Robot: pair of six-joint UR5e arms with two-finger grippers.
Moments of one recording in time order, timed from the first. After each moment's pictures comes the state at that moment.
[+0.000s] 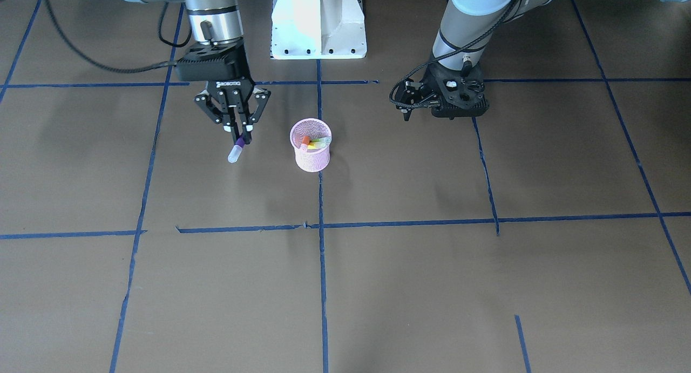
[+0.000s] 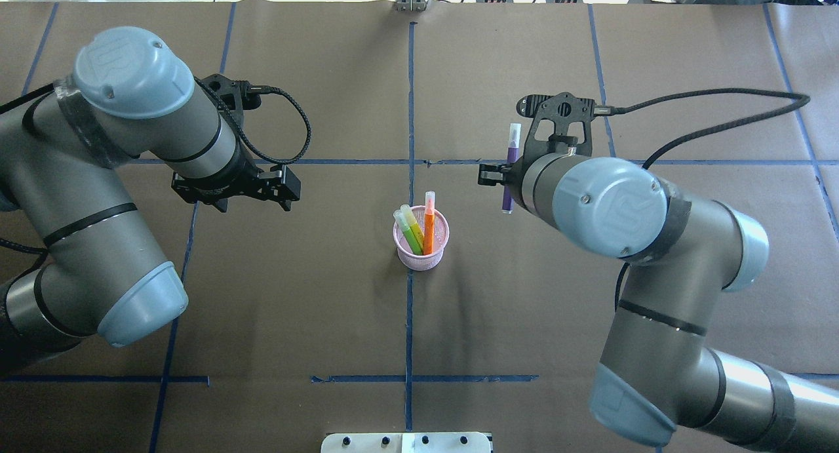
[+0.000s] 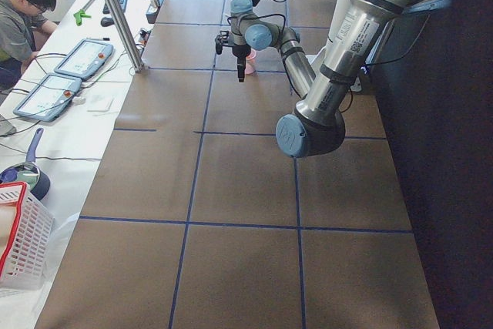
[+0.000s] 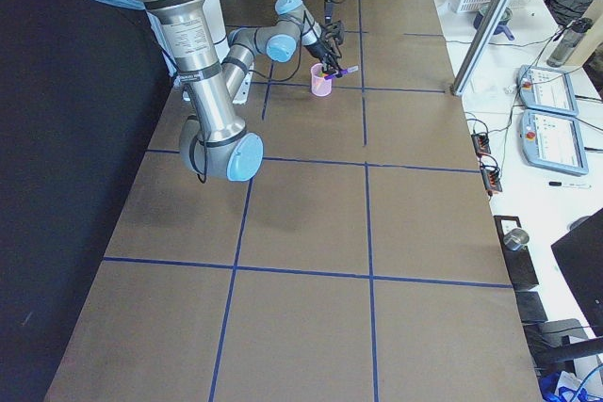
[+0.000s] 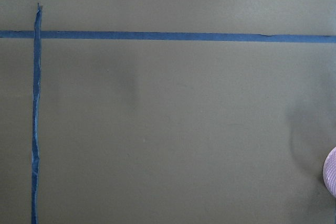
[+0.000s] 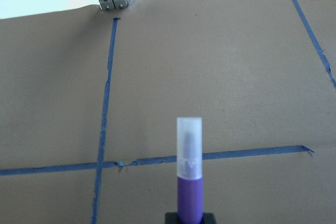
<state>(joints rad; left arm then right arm) -0.70 -2.09 -1.97 -1.36 -2.03 -1.09 0.41 -1.08 2.01 -1.52 1.21 1.39</state>
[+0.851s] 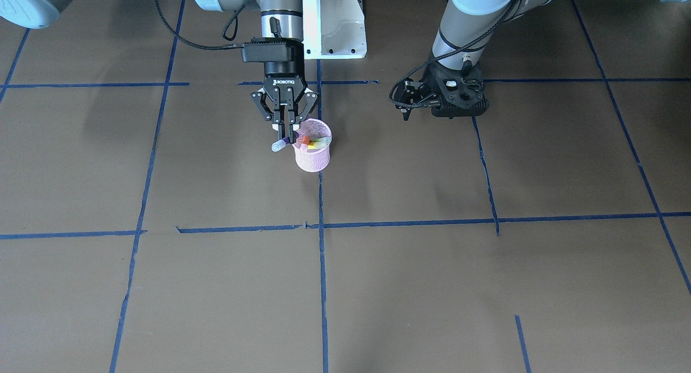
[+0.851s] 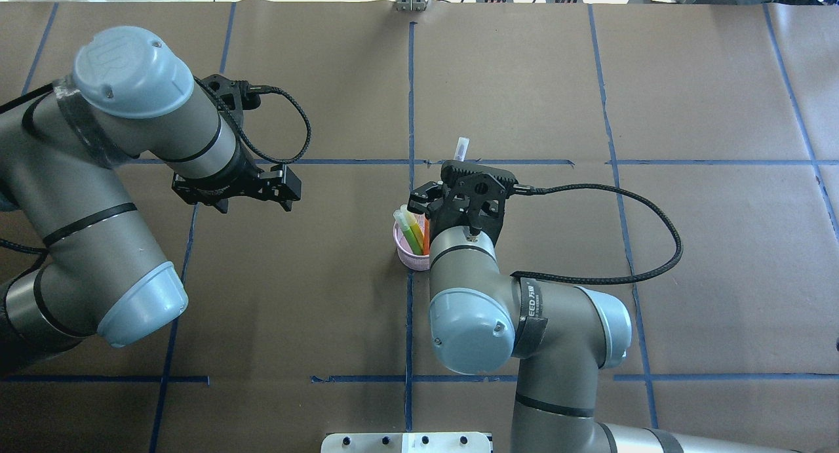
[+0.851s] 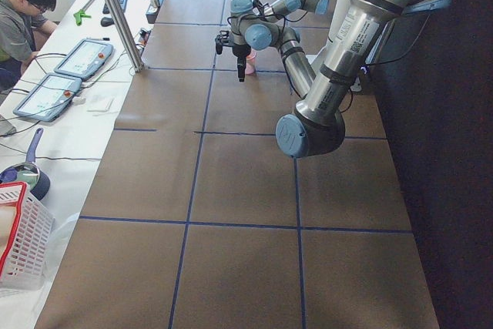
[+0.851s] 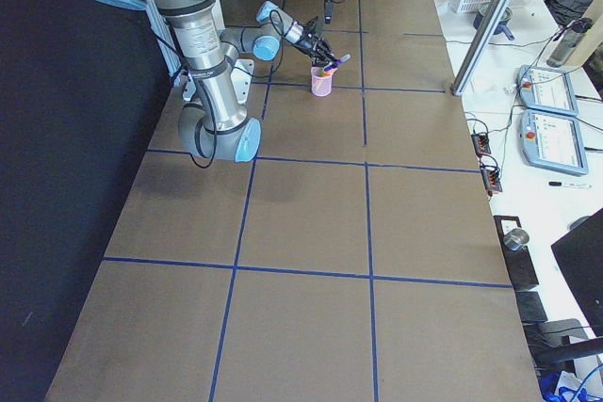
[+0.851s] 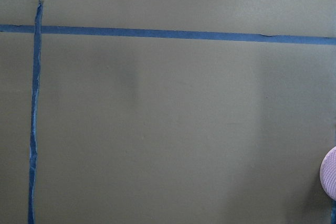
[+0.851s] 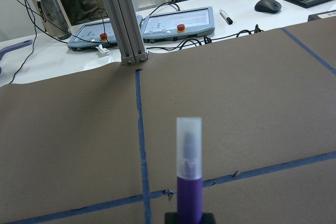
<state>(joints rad) -0.70 -2.09 -1.97 -1.36 -2.04 -1.09 0.23 -0.96 1.81 -1.52 0.81 1.60</state>
